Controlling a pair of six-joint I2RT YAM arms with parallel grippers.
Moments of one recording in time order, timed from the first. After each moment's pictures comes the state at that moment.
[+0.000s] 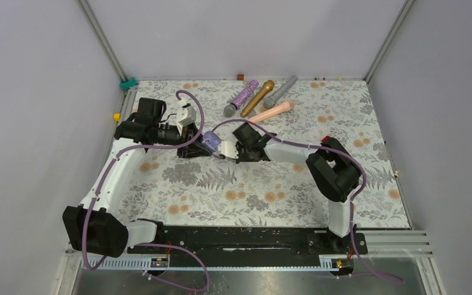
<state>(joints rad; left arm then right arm) -0.16 1.25 1.19 -0.86 1.25 0.71 0.79 1.96 1.27 -0.36 0.06 -0.89</state>
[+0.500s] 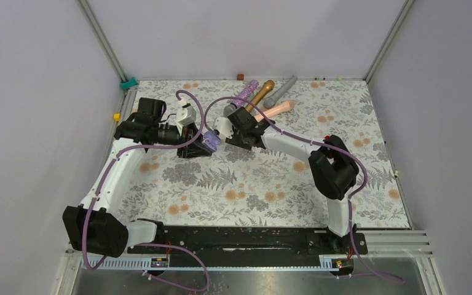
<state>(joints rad) -0.16 1.25 1.19 -0.86 1.25 0.71 0.78 1.96 1.46 -0.45 0.16 -0.66</state>
